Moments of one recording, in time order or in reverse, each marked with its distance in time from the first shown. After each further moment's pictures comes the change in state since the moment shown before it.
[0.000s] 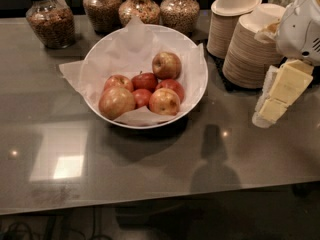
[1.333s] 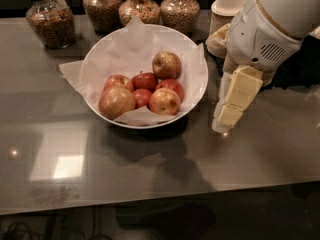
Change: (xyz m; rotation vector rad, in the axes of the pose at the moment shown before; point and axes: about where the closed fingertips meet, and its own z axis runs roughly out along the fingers) arm -0.068 0.023 0.031 -0.089 -0.109 -0.157
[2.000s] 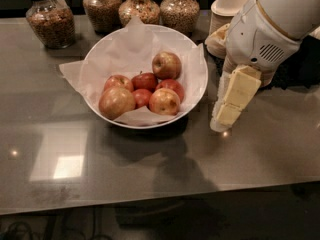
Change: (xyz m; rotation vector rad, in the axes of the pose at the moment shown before) arm -0.003 -0.002 0.002 0.002 -0.023 0.008
